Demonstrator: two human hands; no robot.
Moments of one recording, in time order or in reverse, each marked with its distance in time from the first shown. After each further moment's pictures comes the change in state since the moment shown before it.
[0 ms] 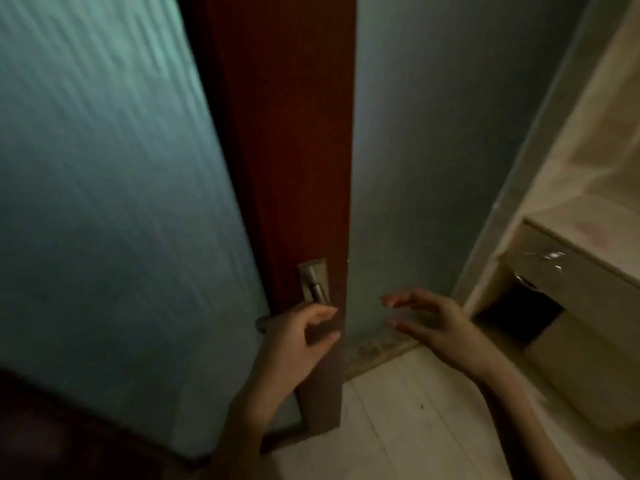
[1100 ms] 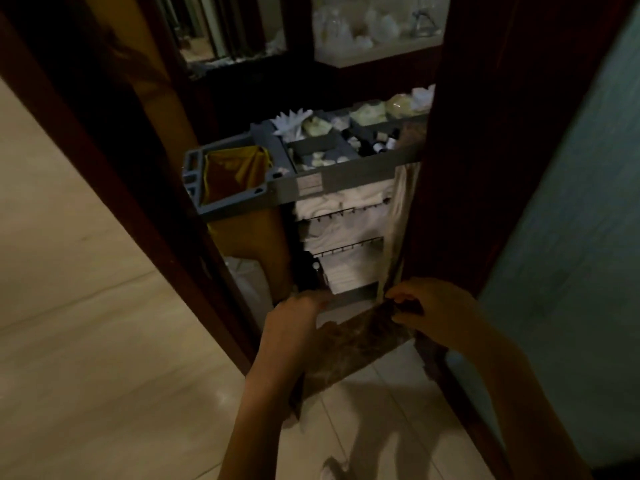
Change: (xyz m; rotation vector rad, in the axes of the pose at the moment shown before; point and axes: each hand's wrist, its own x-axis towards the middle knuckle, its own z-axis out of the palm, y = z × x) left_hand -0.459 0.041 -0.077 0.570 0.787 -1.250; right_hand -0.125 -0.226 0.332 -0.360 -1.119 -1.071
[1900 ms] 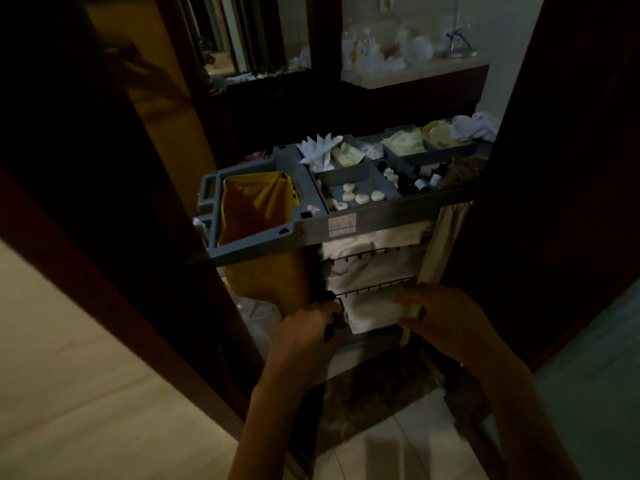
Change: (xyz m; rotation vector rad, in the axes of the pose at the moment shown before) left_hand 0.139 -0.102 -0.020 0.014 -0.045 -0.003; right_hand 0.182 -0.023 0.005 -0.073 0.038 0.005
